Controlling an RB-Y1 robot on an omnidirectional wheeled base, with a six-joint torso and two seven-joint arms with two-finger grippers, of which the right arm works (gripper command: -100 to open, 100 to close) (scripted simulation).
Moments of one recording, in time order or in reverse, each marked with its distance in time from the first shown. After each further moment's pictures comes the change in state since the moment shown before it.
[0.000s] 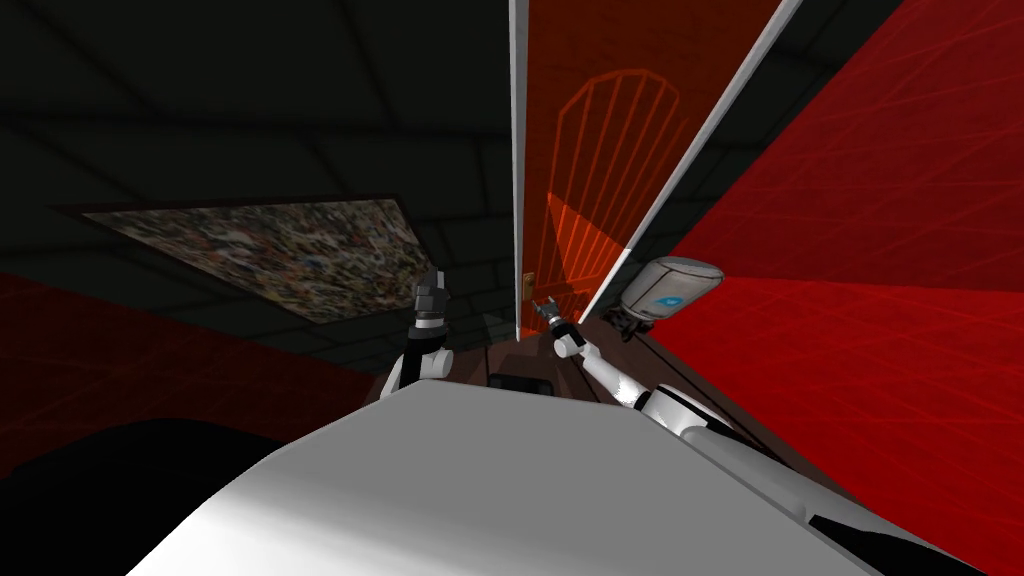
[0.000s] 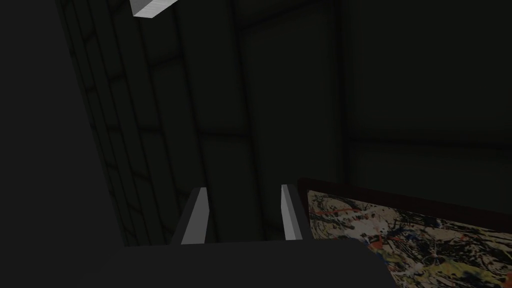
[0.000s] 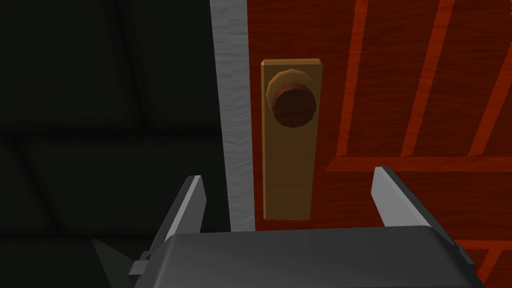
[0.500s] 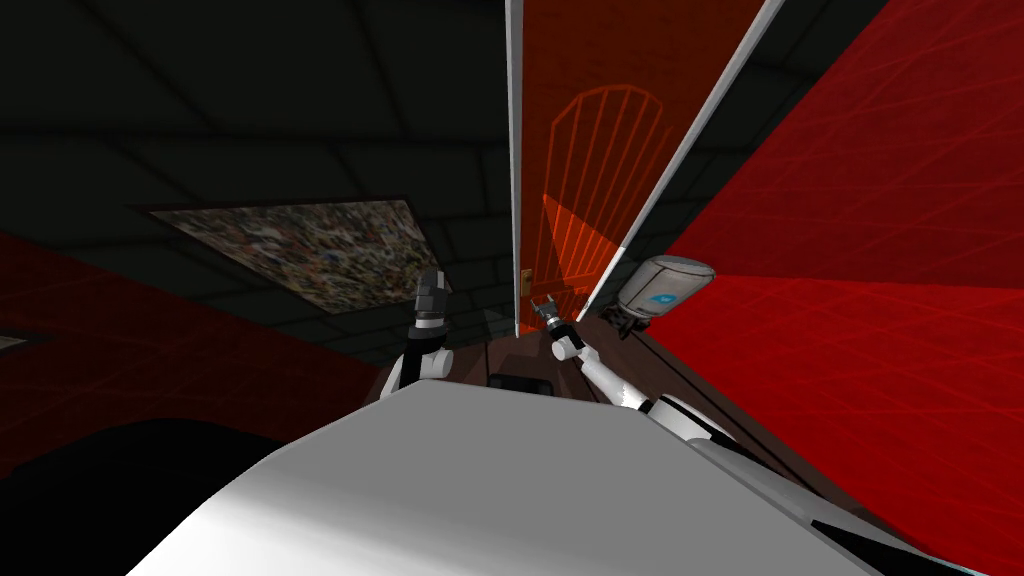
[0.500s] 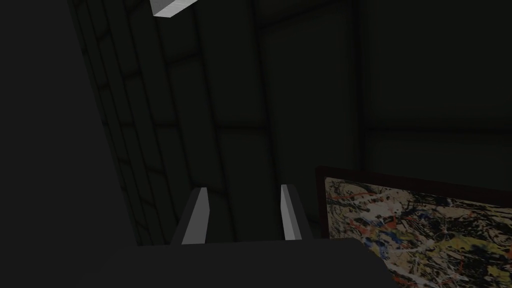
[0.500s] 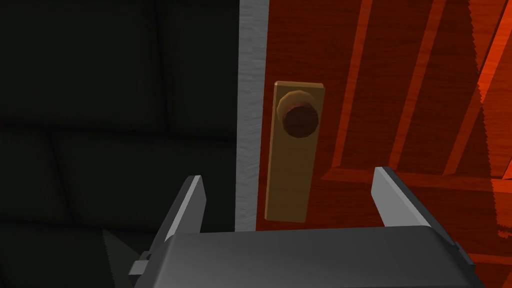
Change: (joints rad) arm 0.062 0.025 -0.053 -0.093 0.058 -0.001 0.102
